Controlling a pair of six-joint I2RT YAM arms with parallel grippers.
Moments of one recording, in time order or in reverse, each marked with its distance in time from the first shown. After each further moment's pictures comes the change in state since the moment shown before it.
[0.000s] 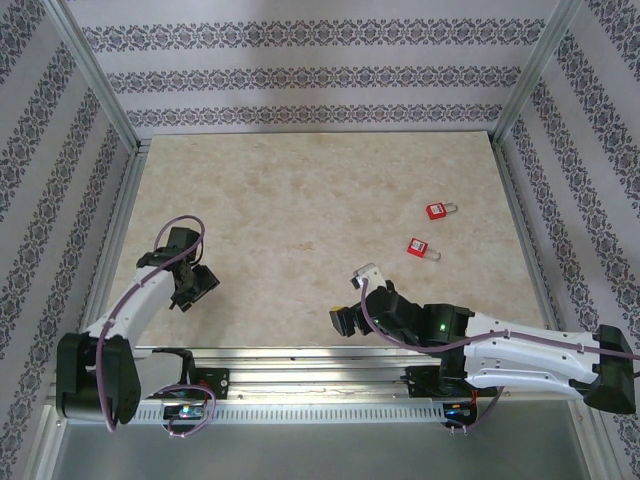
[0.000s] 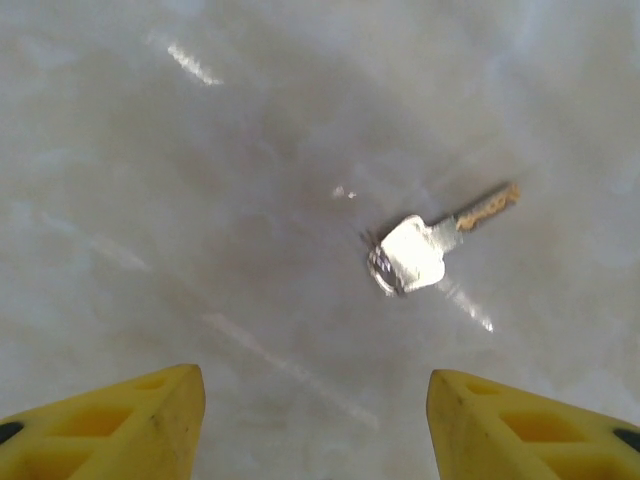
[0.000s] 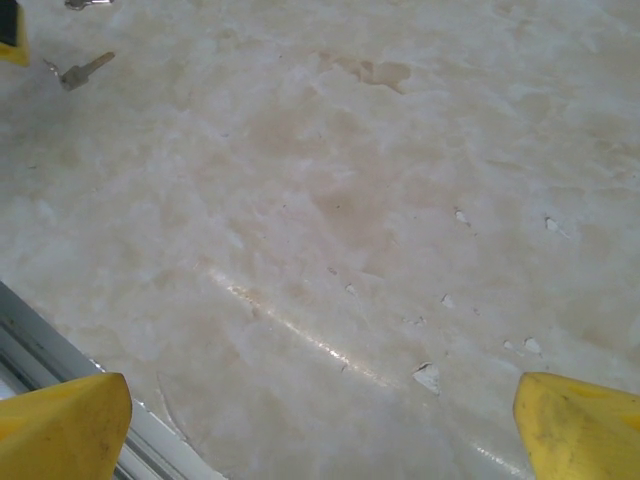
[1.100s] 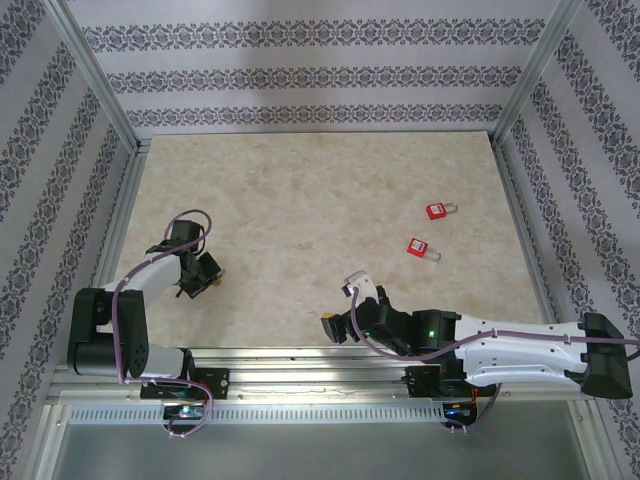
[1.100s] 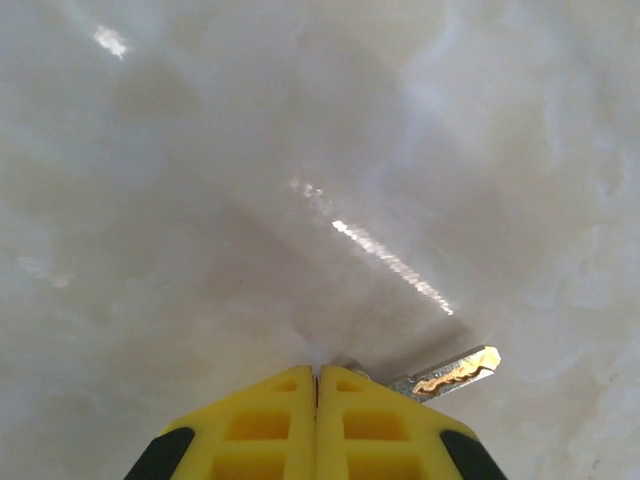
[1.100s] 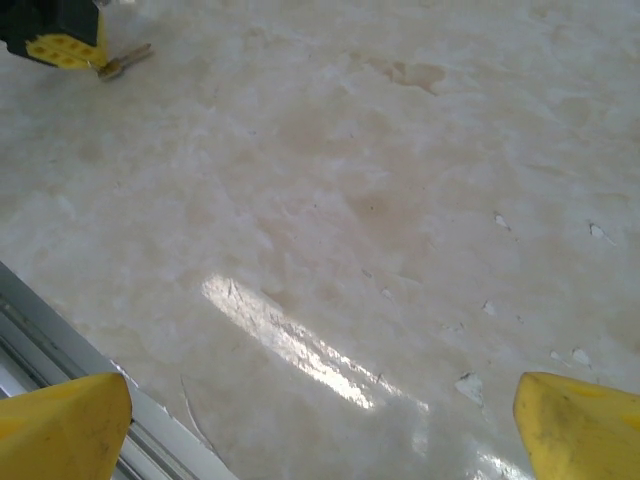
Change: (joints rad) left arm 0.040 0.208 -0.003 0.272 0.119 0.066; right arm 0.082 0.080 -0.012 0.094 0.071 0.037
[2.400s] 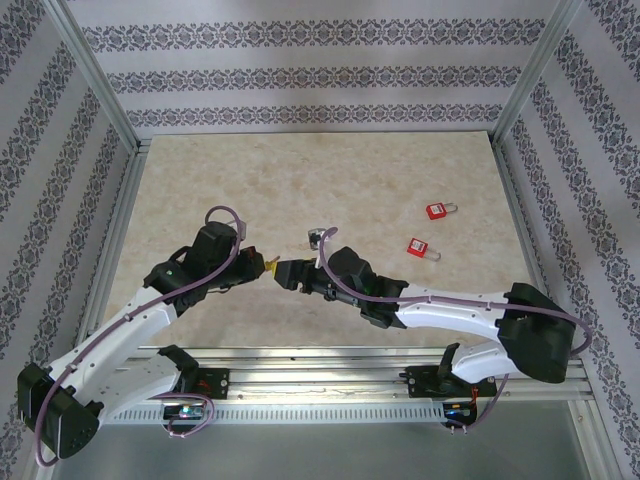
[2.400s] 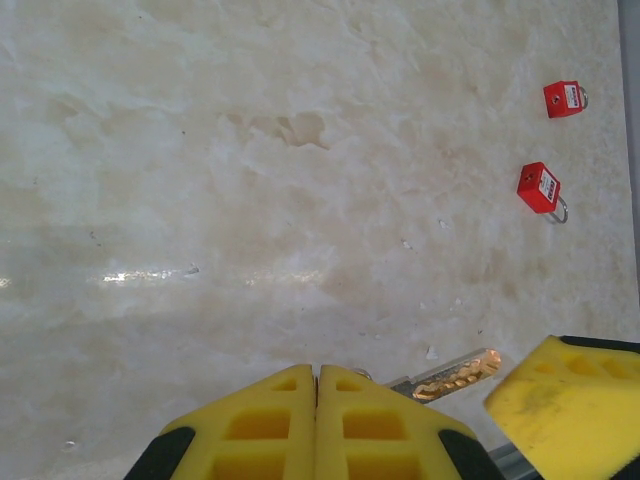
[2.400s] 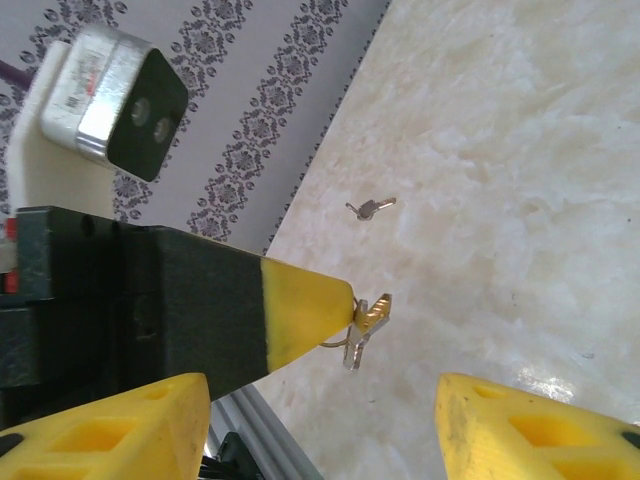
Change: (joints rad) left arm -0.558 -0.435 0.132 -0.065 0.006 -0.033; right arm -0.245 0.452 0.154 0.775 -0.454 0.306
